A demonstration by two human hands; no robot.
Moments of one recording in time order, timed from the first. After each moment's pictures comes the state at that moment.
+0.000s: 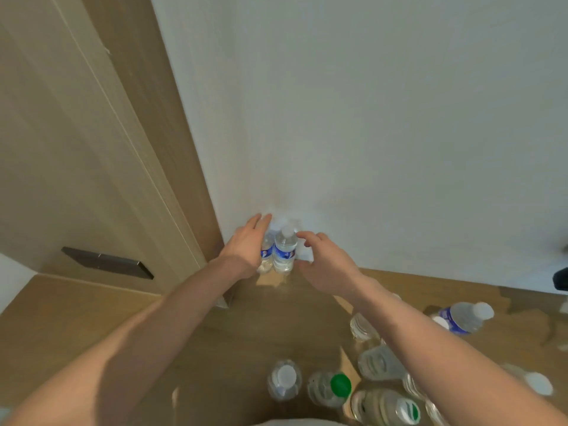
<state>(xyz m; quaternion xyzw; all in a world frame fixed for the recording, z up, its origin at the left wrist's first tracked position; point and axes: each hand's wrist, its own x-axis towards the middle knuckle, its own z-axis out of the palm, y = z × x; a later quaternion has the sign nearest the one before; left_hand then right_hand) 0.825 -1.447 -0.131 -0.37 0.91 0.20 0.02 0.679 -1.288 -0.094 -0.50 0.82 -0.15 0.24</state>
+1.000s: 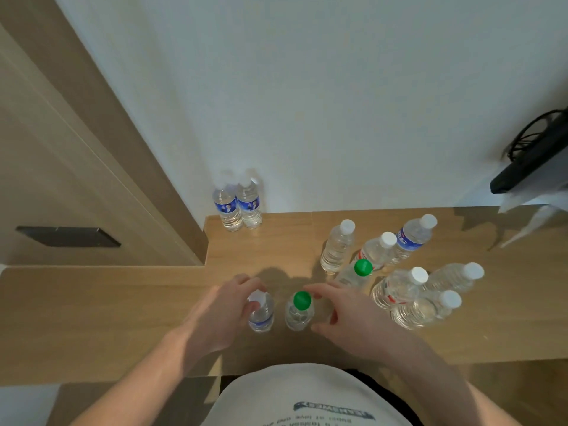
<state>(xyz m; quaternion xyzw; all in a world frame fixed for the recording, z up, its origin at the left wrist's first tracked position) 0.925 -1.260 -0.137 -0.26 0.93 0.25 0.08 0.738 -1.060 -0.115 -0.48 0.81 -0.15 0.30</state>
